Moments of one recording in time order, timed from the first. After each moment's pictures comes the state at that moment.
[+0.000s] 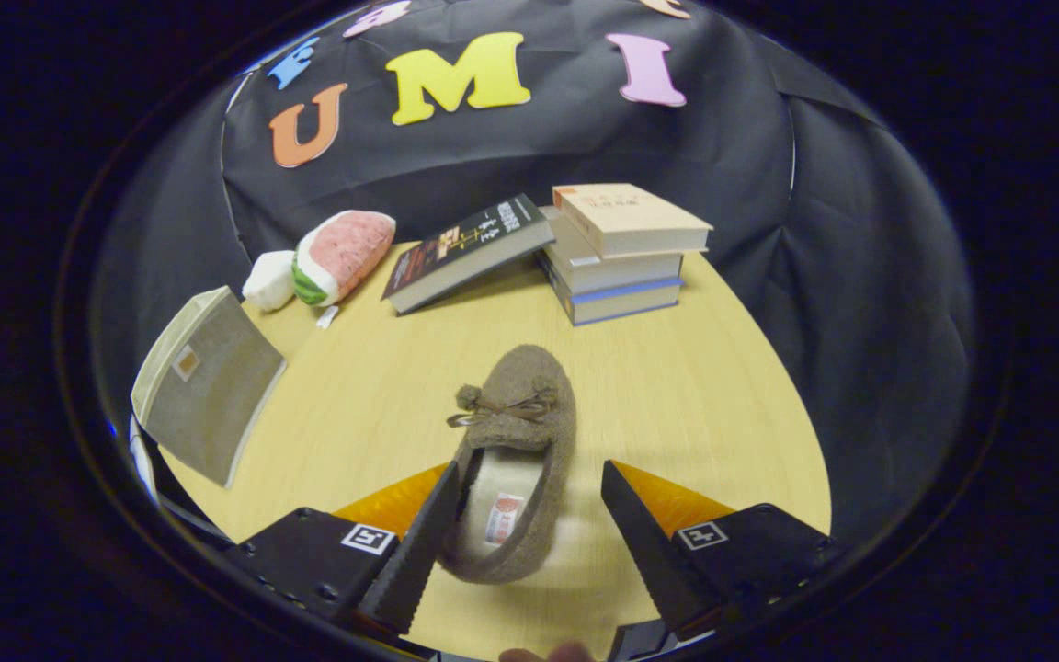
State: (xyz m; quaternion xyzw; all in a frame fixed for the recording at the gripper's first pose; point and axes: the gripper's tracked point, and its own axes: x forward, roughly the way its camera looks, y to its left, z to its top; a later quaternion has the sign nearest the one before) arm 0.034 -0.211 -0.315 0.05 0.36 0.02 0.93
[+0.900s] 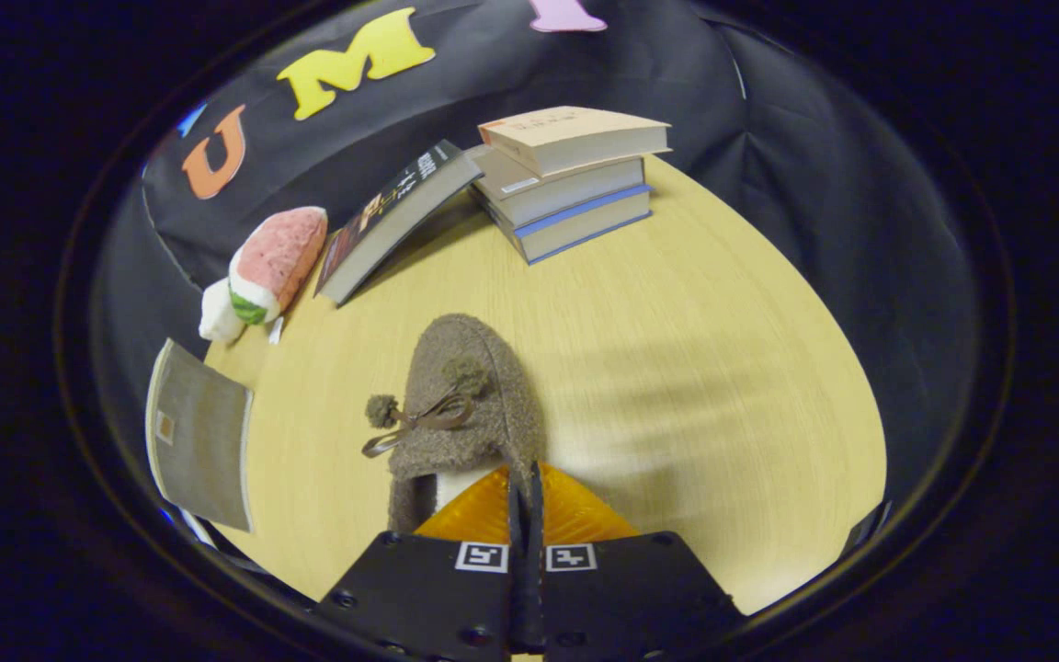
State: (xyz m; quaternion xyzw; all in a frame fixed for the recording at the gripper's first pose) arm 0.049 -0.217 -0.340 0.18 0.44 -0.03 0.88
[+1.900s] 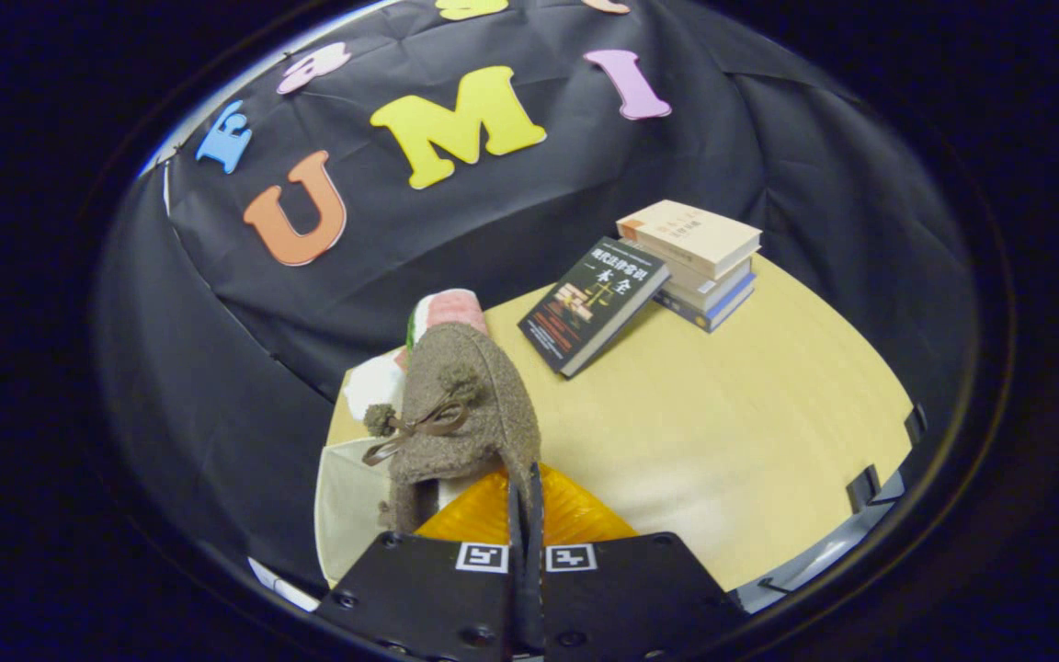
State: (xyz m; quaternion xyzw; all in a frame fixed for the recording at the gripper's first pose) arm 0.024 0.072 -0.123 0.23 0.32 -0.03 0.92
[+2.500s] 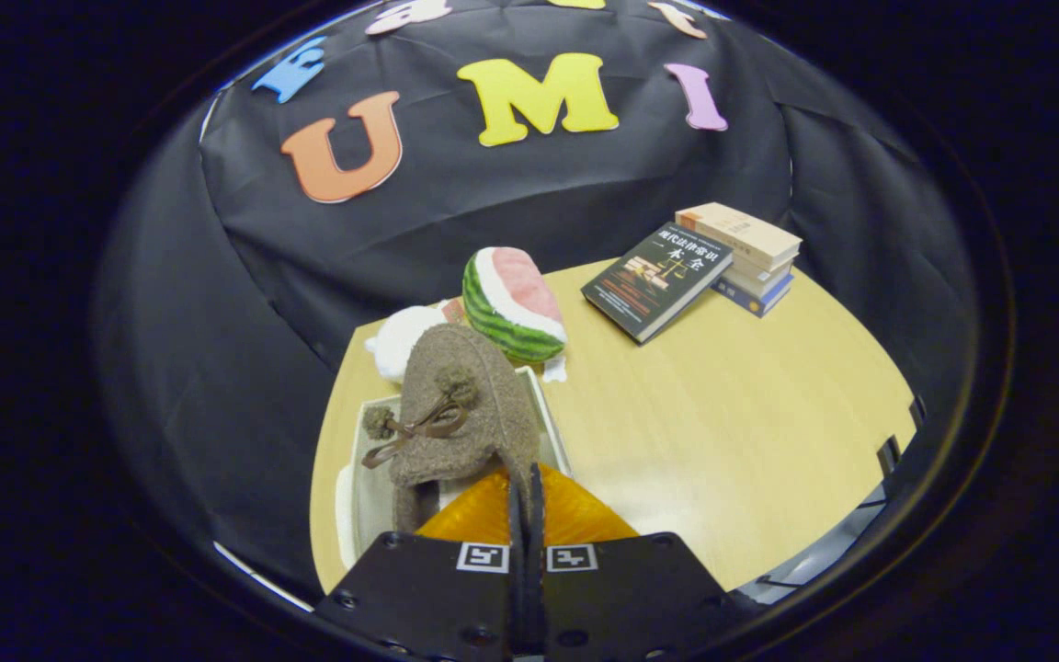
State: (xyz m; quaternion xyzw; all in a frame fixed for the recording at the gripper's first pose) arm 0.030 0.209 -0.162 0.14 0.34 -0.06 0.93
